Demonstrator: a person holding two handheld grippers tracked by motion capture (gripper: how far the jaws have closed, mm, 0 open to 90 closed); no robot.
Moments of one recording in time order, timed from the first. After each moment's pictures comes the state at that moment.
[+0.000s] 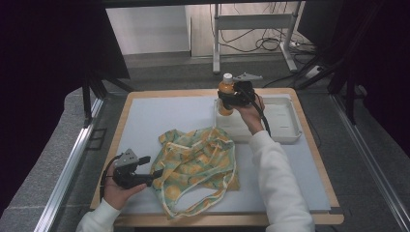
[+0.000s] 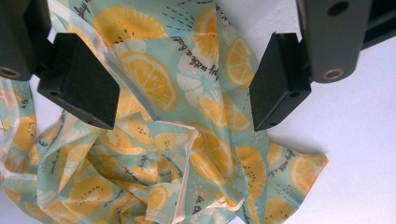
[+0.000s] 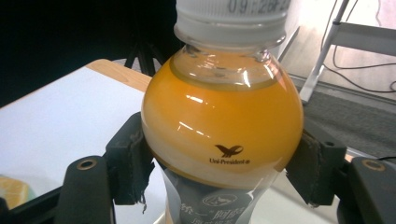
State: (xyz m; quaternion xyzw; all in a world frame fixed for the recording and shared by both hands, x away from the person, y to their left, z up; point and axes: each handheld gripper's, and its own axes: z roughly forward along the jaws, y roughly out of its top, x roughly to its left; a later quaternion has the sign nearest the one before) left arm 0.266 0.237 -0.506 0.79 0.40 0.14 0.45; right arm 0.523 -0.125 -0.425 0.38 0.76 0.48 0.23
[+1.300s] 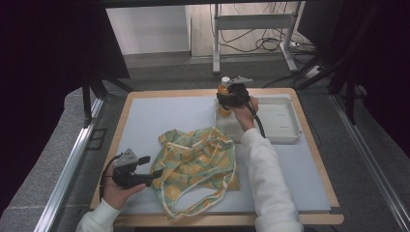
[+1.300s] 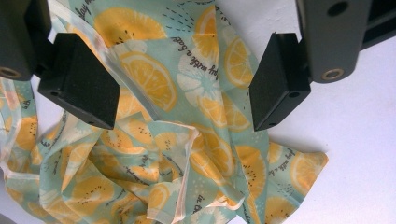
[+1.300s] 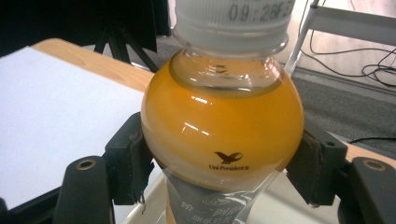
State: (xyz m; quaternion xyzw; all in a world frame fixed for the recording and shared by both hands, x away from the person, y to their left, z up) left arm 0.266 0.238 -0.505 0.79 0.40 0.14 0.45; right arm 0.557 -0.111 -0.466 0.40 0.76 0.44 0.26
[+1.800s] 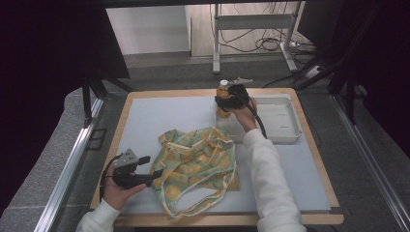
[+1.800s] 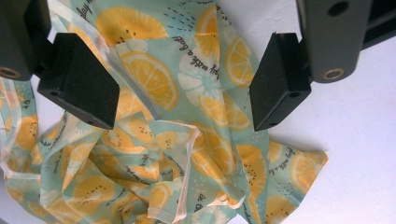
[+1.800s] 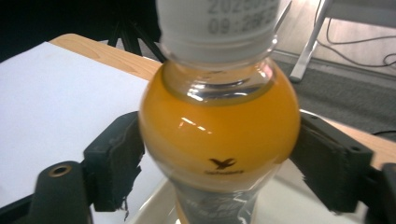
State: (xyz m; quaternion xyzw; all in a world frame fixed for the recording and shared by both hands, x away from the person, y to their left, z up) left arm 0.265 0.237 -0.505 0.79 0.40 0.14 0.45; right arm 0.553 -0.112 -0.467 0.41 0.77 0.44 0.23
